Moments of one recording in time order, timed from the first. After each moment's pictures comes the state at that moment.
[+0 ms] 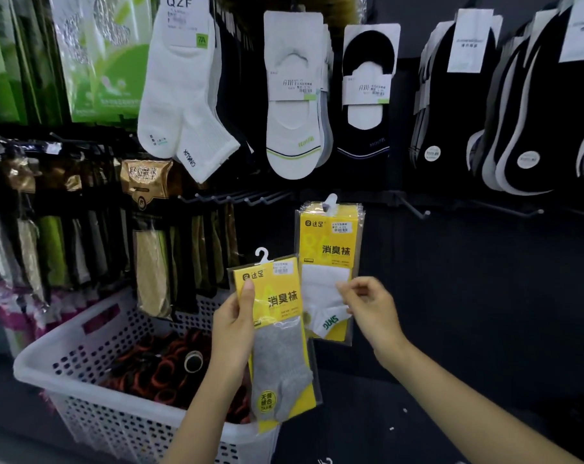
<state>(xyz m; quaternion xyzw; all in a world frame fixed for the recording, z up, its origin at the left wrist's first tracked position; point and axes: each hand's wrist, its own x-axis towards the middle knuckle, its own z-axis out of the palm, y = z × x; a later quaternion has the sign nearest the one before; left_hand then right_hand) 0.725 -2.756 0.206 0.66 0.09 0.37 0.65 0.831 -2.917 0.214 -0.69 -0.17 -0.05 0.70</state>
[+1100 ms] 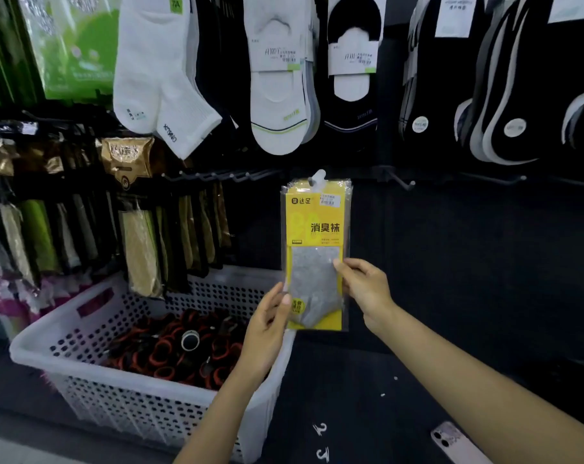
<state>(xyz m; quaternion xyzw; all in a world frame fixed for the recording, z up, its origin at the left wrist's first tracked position) 0.743 -2.784 0.152 0.72 0.05 0.24 0.65 0.839 -2.922 0.210 -0.67 -0.09 0.03 0.73</state>
